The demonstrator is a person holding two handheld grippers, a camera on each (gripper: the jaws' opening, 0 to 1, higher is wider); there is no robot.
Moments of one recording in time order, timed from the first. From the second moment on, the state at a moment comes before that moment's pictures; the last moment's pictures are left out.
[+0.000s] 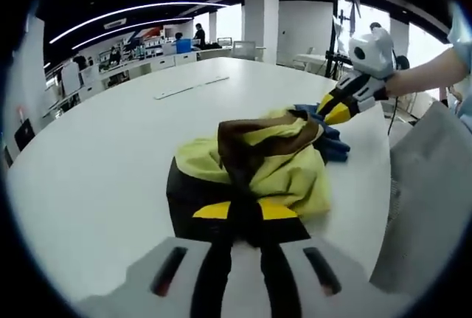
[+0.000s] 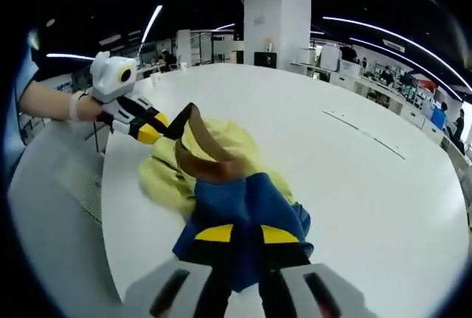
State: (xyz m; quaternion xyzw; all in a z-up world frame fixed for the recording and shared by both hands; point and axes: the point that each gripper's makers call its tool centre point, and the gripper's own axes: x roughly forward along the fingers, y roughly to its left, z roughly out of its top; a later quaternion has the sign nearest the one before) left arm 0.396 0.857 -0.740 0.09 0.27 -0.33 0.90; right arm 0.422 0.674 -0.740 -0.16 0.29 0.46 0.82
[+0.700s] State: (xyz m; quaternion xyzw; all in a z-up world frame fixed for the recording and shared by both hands) left arm 0.393 0.861 -0.751 0.10 0.29 -0.32 0.90; right arm 0.419 0.668 -0.749 -0.15 0.30 0.44 0.84
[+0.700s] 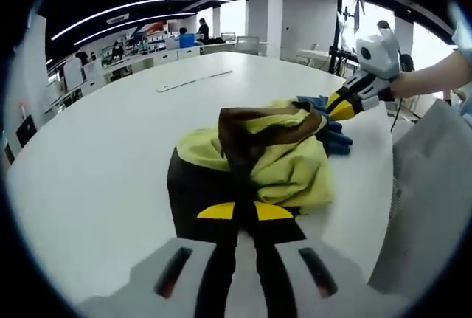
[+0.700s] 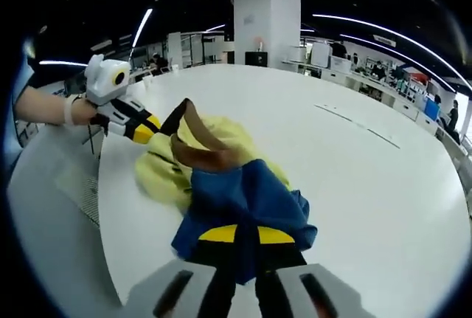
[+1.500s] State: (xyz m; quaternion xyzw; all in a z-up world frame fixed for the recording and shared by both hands) left arm 0.411 0.884 -0.676 0.09 0.24 -0.29 0.92; right arm 0.424 0.651 -0.666 -0.12 0.20 0.41 0.88
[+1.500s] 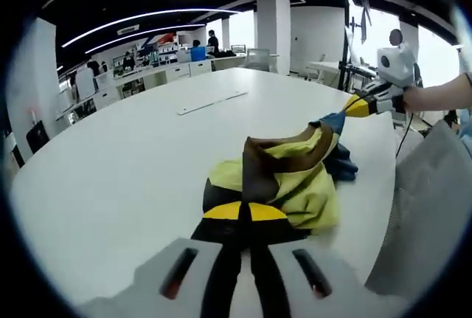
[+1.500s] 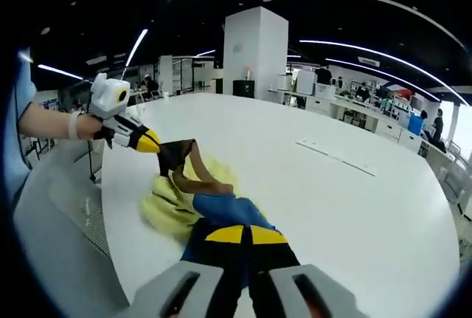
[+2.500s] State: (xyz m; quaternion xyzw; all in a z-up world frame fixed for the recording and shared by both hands) left arm 0.428 0.878 -0.459 0.08 0.03 -0.28 0.95; right arm 0.426 0.628 -0.436 -0.05 -0.03 0.36 0.93
